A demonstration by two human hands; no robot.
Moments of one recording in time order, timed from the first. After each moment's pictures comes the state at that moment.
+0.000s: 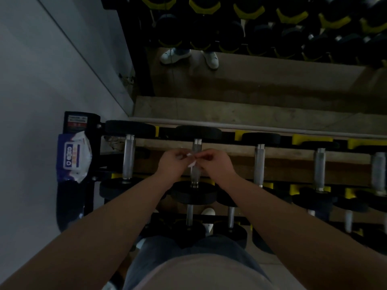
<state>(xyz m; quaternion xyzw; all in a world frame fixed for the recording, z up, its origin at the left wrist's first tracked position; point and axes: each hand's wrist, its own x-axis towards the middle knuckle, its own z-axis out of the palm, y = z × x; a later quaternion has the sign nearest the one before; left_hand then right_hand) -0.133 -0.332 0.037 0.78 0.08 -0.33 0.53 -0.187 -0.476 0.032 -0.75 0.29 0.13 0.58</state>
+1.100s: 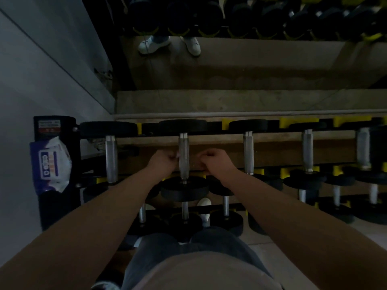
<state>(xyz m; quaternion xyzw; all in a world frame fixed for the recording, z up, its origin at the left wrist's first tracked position) -0.120 -0.333 0.000 0.84 -0.03 -0.42 0.33 -0.208 -0.501 0.018 -0.68 0.39 0.19 0.59</state>
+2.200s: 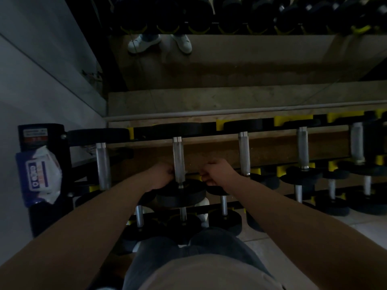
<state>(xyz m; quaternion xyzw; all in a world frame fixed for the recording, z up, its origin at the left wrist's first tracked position) -0.113 -0.327 -0.024 0.79 -0.14 -0.55 0.24 -0.219 -0.514 0.013 -0.60 0.46 0.27 0.60</state>
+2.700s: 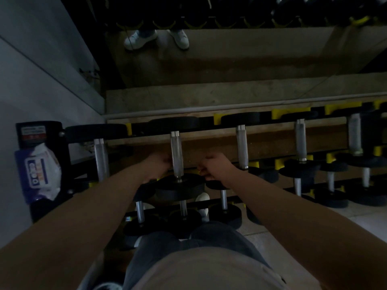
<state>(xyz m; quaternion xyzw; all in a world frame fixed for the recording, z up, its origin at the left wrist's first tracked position) -0.105 -0.329 -0.010 0.79 -0.12 -0.53 0.27 -0.223 -0.512 0.024 -0.60 0.44 0.26 0.61</state>
